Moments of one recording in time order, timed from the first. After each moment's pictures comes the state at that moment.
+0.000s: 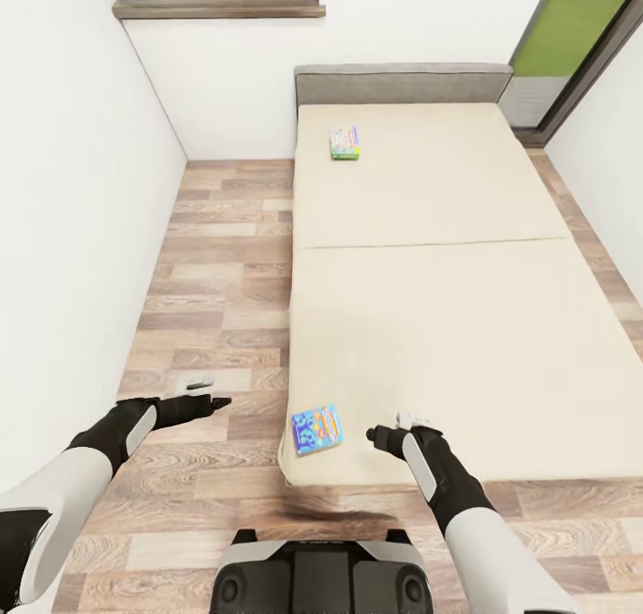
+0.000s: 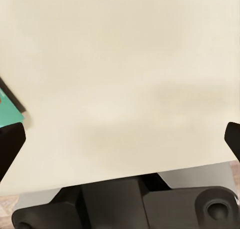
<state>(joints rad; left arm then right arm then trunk) -0.94 0.23 -0.03 -0.35 0.20 0.40 -0.52 -0.69 0.14 -0.08 -0.72 -0.23 0.58 -0.14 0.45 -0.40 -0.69</state>
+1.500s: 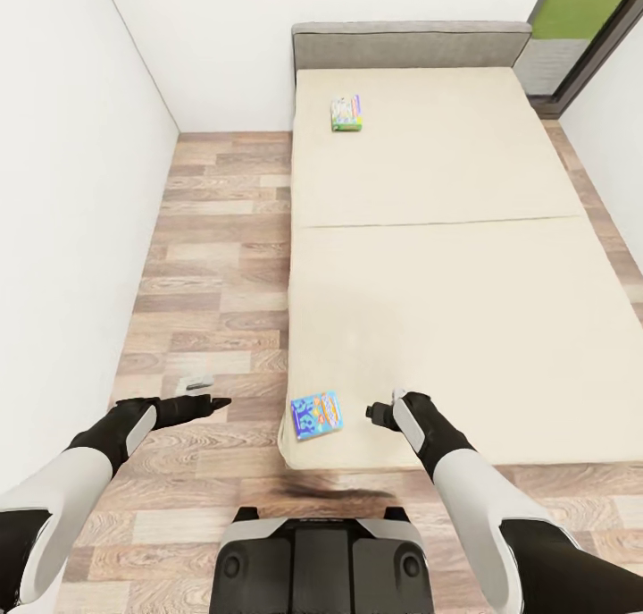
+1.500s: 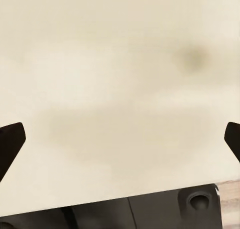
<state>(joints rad) -0.94 0.23 -0.03 -0.35 0.19 0.40 -0.52 -0.91 0.14 -0.08 -0.45 -0.23 0.57 -0.23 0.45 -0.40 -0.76</state>
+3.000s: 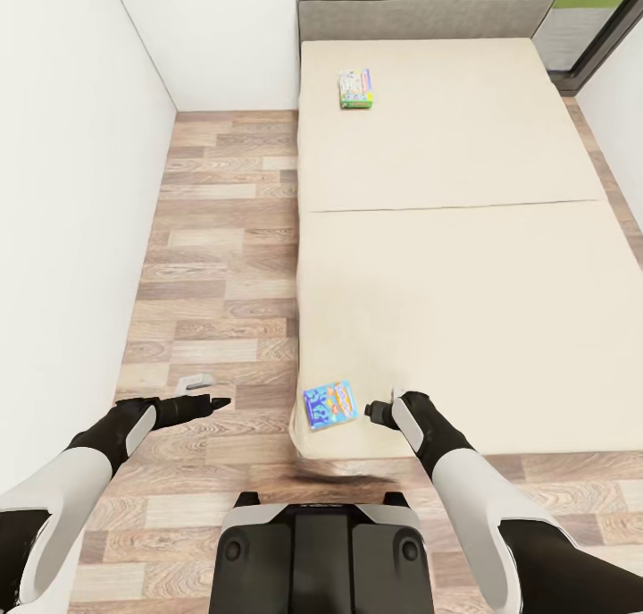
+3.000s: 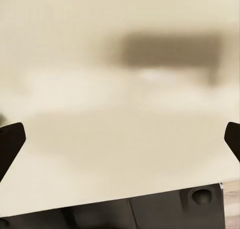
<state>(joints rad) -0.94 0.23 -0.03 -0.35 0.19 0.40 -0.52 -0.91 0.14 -0.08 -0.46 -0.23 0.56 -0.23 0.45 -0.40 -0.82</state>
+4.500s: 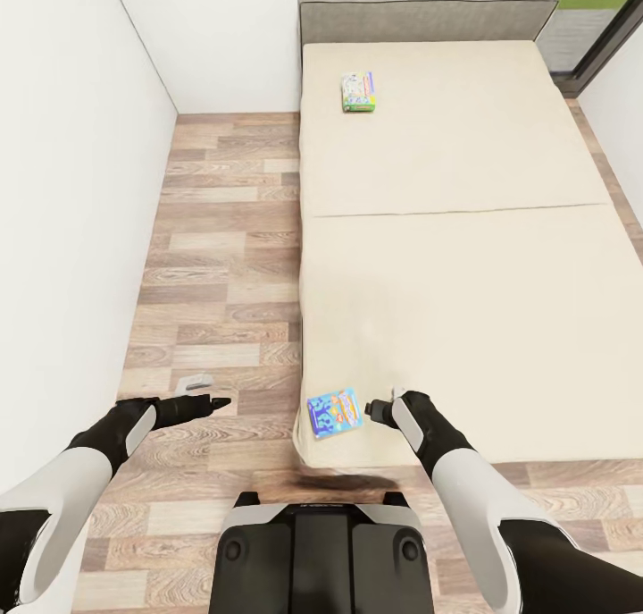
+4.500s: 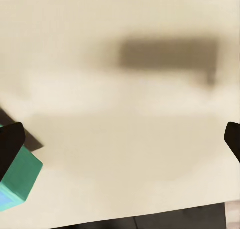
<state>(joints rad) -0.94 0.23 -0.03 -0.35 0.19 0.40 -0.52 -0.91 0.14 -0.08 -0.46 -0.23 0.55 -0.23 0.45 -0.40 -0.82</state>
